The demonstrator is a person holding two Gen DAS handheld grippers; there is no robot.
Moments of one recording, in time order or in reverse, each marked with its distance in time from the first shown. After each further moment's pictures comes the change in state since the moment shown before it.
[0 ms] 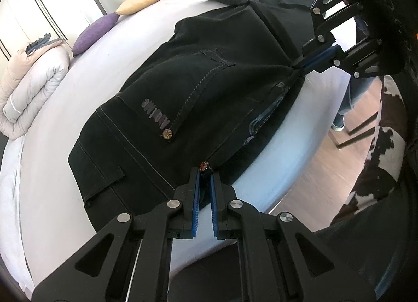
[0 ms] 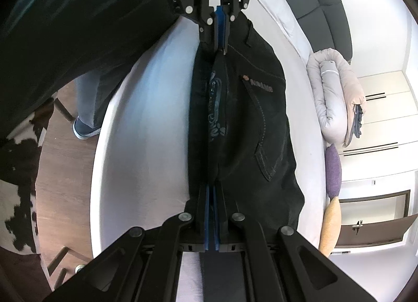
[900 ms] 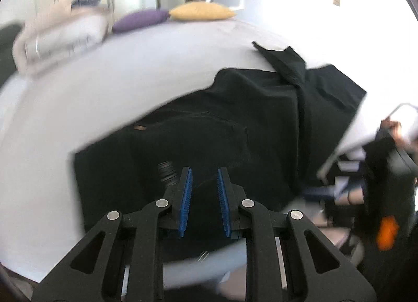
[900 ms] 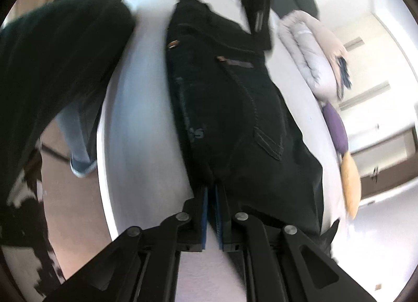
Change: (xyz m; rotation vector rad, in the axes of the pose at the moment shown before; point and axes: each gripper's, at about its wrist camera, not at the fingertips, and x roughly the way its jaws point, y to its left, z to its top) left arm 0.001 0.048 0.062 -0.469 -0.118 -0.050; right arm 0.009 -0.002 -0.002 0.357 0.018 -0.002
